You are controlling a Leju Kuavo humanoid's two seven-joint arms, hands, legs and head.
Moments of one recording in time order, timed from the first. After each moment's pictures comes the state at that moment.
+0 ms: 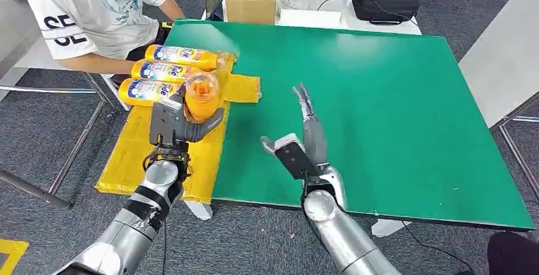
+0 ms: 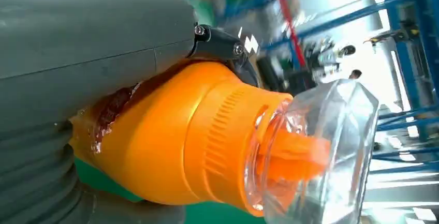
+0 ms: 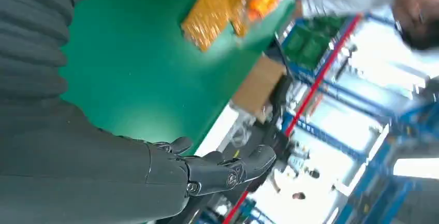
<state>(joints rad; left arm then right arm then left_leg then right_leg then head) -0.50 -0.08 -0.35 -0.97 -0.14 0.39 -0.43 -0.40 0.14 0.57 -1.10 0.42 -0.49 -0.33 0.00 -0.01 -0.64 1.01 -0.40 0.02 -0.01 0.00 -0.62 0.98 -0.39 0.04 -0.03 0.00</state>
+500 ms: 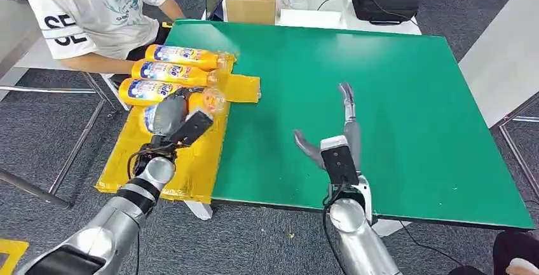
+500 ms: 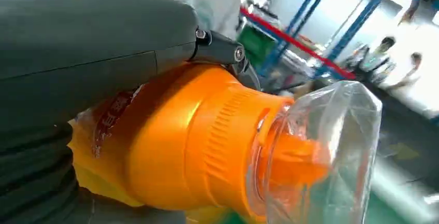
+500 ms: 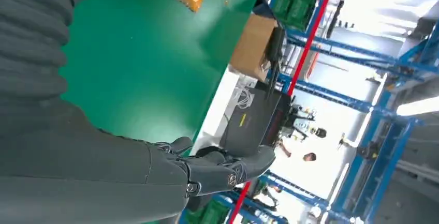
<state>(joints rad) -0.58 0.00 -0.34 -0.76 -0.70 0.49 -0.25 -0.26 0.11 0.42 -1.36 0.40 -0.45 -0.30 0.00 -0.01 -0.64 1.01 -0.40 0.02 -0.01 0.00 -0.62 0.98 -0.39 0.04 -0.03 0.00</state>
